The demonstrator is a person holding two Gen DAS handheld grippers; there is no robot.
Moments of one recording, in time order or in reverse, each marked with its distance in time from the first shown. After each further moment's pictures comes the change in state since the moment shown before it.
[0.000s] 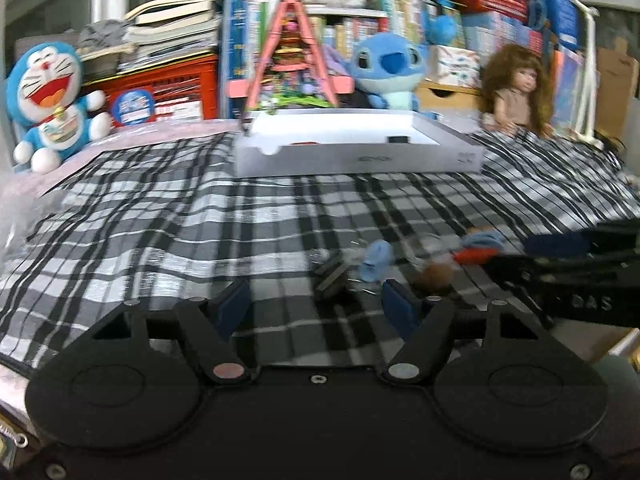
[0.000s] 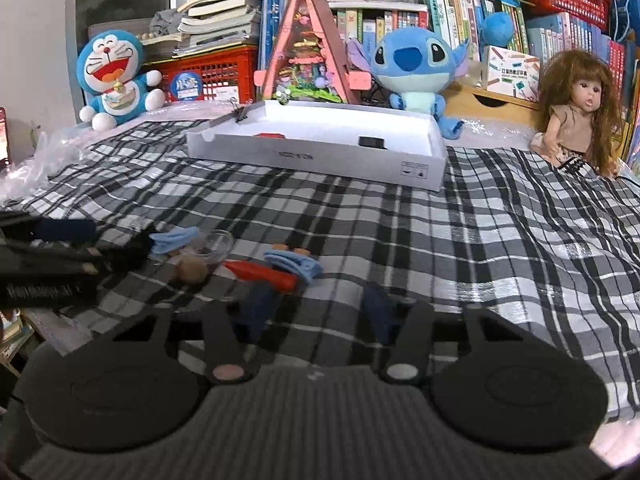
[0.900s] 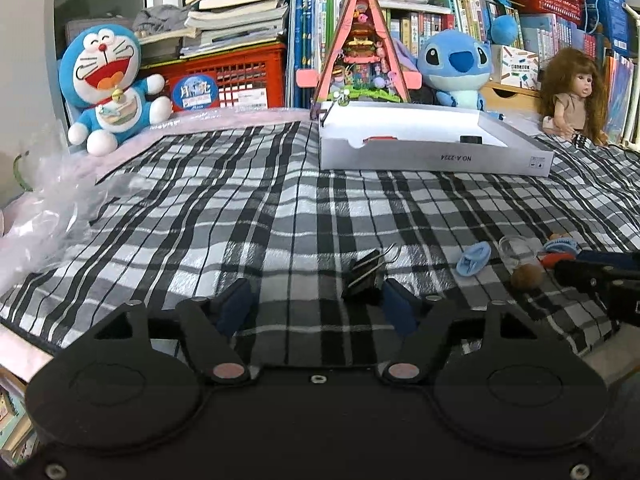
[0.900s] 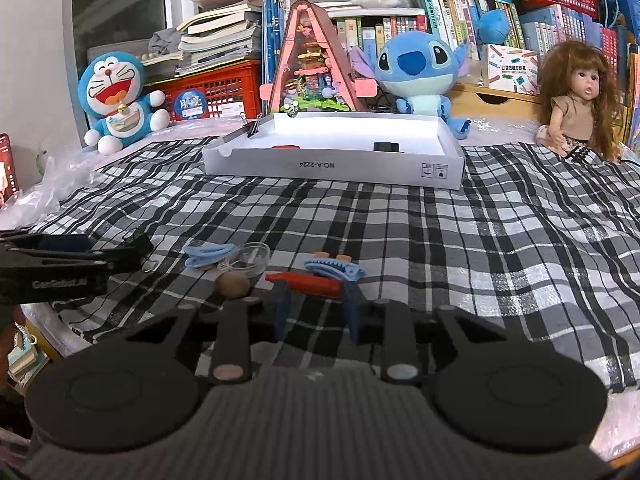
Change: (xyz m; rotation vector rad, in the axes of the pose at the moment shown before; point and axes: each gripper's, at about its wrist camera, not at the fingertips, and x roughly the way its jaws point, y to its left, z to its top) left arm -0.001 0.049 0.002 -0.073 0.039 0.146; right arm 0.000 0.017 -0.003 0.077 -0.034 0.013
